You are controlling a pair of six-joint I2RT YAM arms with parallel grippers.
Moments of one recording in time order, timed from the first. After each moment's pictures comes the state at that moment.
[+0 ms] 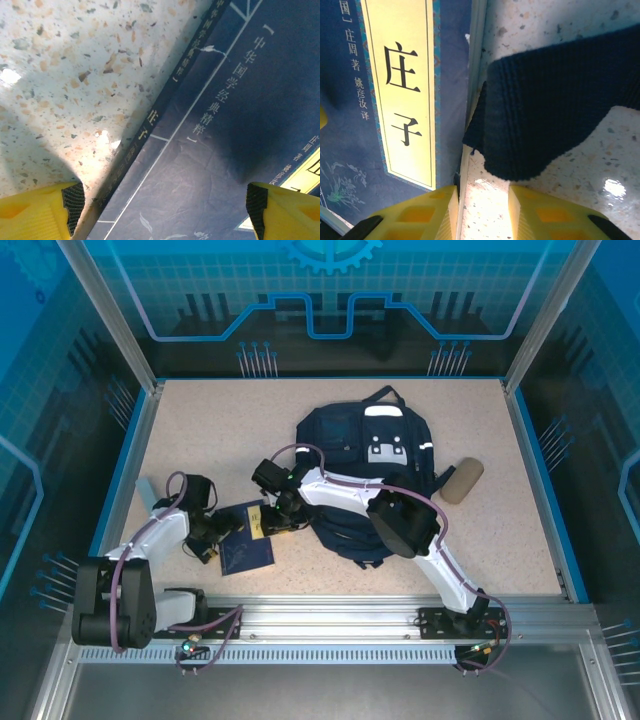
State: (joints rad) left arm 0.02 1.24 0.56 -0.71 0.21 -0.85; right arm 0.97 2.28 1.79 -0.81 -0.30 0.66
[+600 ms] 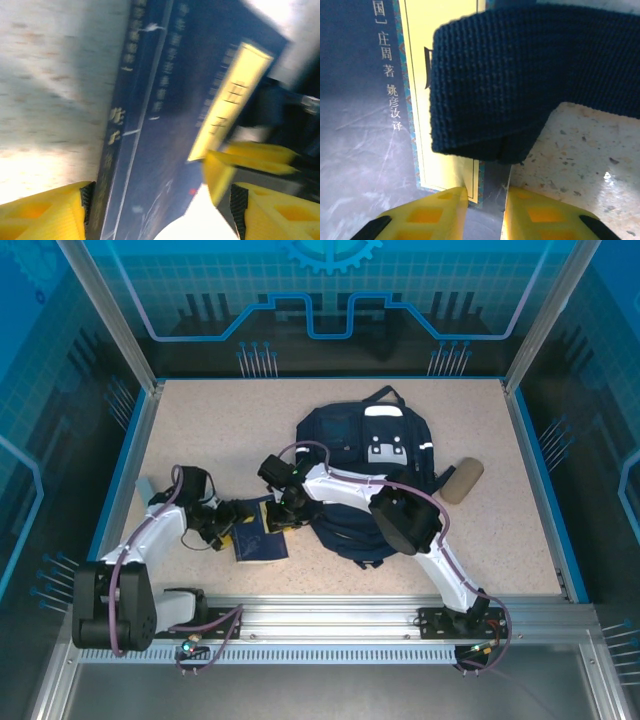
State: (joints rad) left arm 0.03 1.21 0.63 -0.70 0.51 -0.75; right arm 0.94 2.28 1.78 -0.82 -0.33 0.69
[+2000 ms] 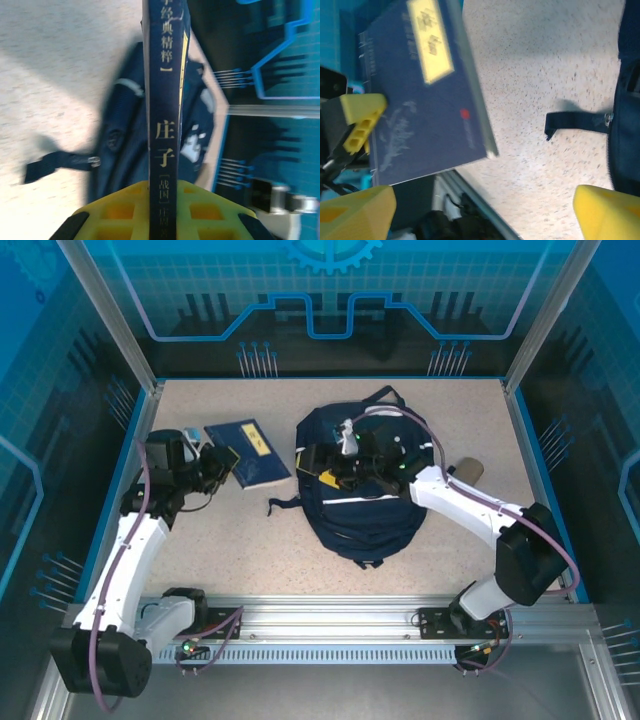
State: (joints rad) left arm -0.02 0.99 0.89 -0.47 0.46 -1.06; right arm 0.65 1.51 1.10 -0.15 -0.51 1.02
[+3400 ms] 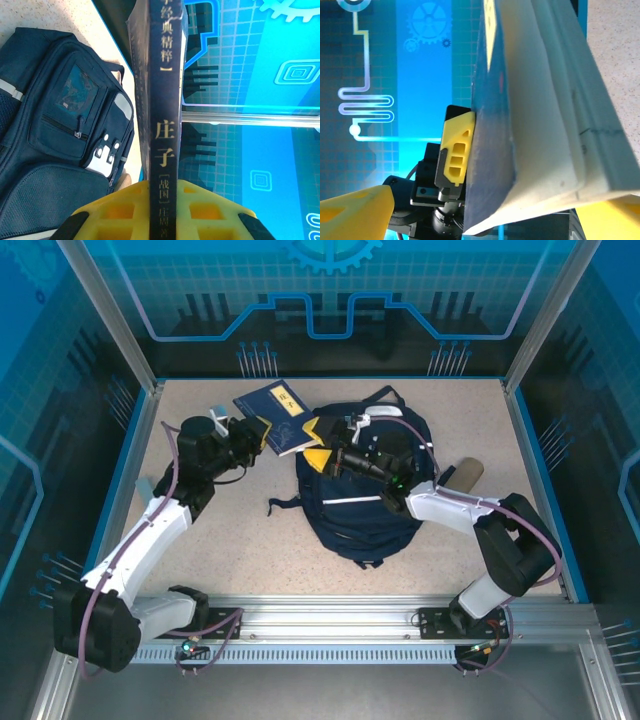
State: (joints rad) left arm -0.24 1.14 0.87 0.02 0.33 -1.40; right arm 0.62 1.58 0.88 0.77 -0.50 1.60
